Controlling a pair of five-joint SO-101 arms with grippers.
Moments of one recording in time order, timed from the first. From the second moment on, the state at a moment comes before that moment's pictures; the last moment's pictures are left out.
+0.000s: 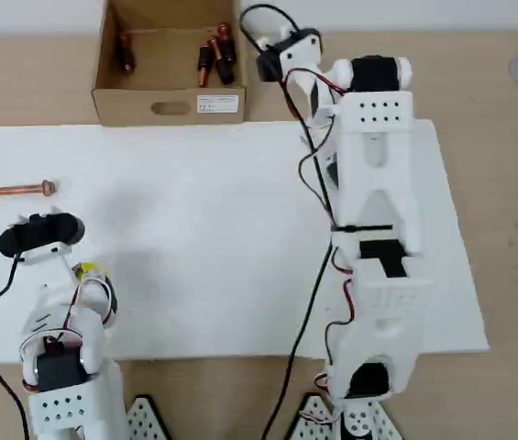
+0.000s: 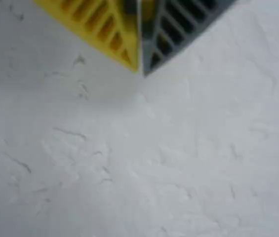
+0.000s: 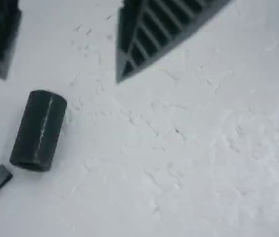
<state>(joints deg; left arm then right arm) -16.0 -104.1 94.3 60.8 -4.7 -7.5 29.6 -43.9 99.8 23.4</state>
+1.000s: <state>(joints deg) -16.0 -104.1 94.3 60.8 -4.7 -2.6 53.2 -60.1 101.1 31.8</state>
